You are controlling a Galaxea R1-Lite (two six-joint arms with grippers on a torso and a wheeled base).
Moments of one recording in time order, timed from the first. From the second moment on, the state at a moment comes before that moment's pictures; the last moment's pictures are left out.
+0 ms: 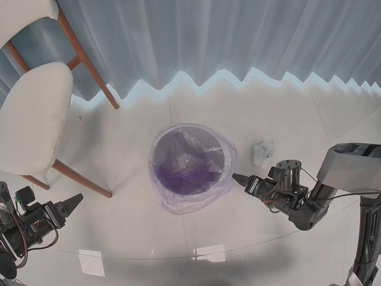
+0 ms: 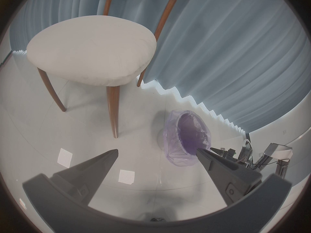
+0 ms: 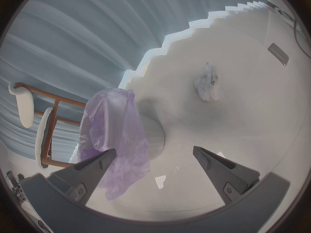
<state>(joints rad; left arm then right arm) -0.02 1.23 -0.08 -0.83 -0.22 -0.45 0.28 2.28 -0.74 -1.14 0.01 0.67</state>
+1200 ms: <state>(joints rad) 0.00 1.21 -0.02 -0.82 -0.24 -0.34 0.27 2.57 -1.06 -0.97 -0.15 0.54</state>
